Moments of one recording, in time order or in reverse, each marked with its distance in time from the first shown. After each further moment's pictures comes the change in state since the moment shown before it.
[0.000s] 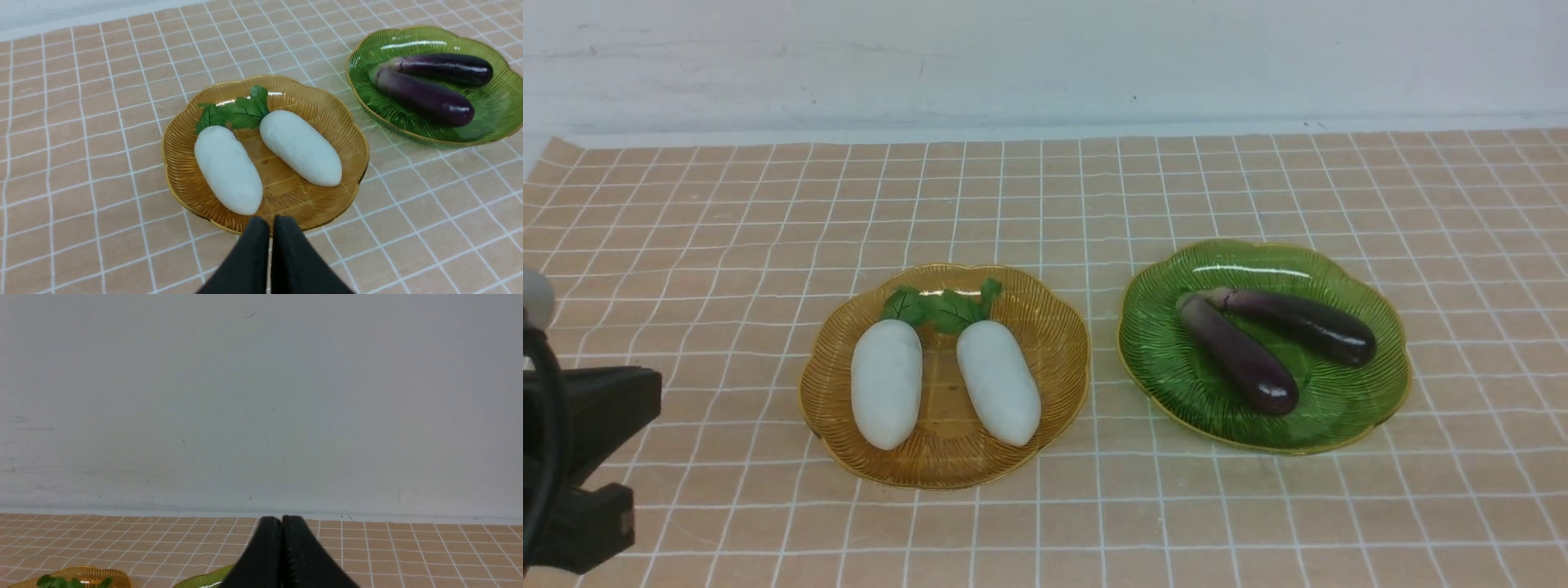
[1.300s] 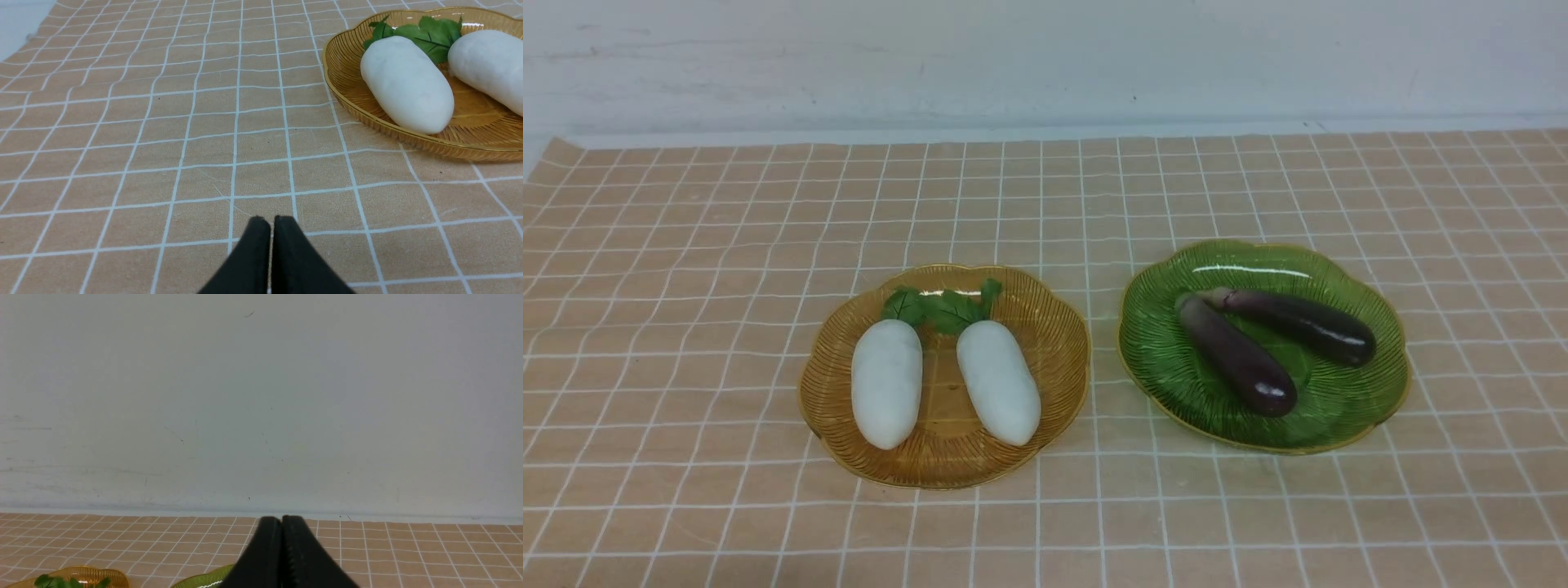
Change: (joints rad) right arm 0.000 0.000 0.000 -0.002 0.001 0.000; left arm 0.379 -0.505 0.691 -0.013 -0.310 0.121
